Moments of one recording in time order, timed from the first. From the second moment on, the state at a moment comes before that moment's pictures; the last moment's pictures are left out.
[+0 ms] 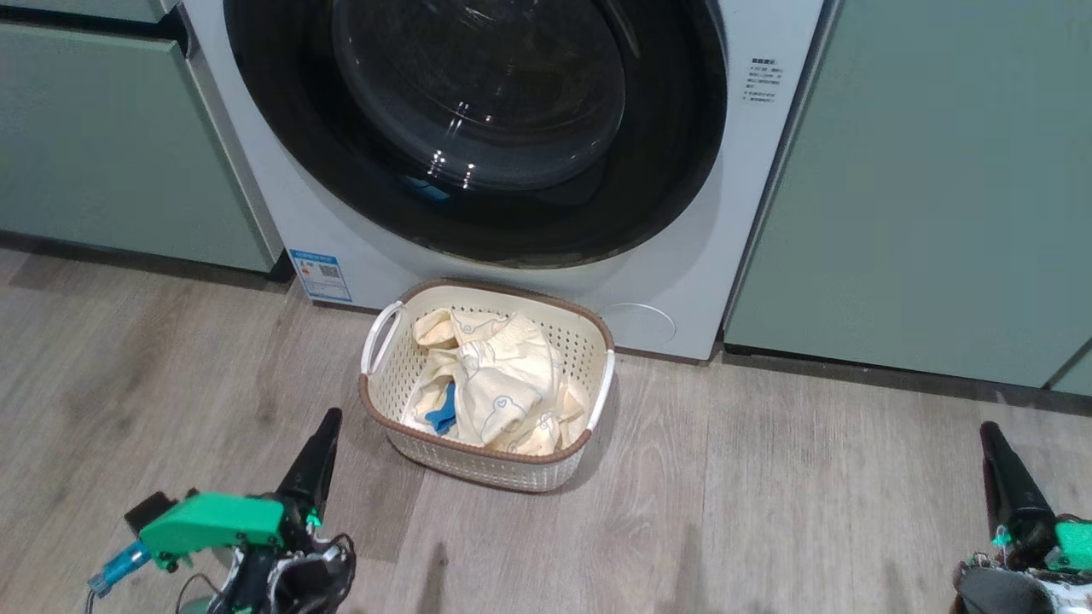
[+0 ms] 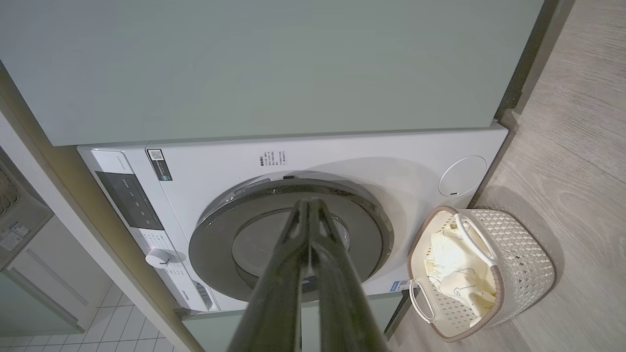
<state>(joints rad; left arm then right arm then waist) -0.05 0.04 0.08 0.28 -1.60 -0.13 0.11 -0.05 -0.03 -0.13 0.28 1.60 0.13 0.11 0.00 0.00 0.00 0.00</state>
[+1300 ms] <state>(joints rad) -0.05 0.04 0.08 0.28 -1.60 -0.13 0.11 -0.05 -0.03 -0.13 0.28 1.60 0.13 0.11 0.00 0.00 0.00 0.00</state>
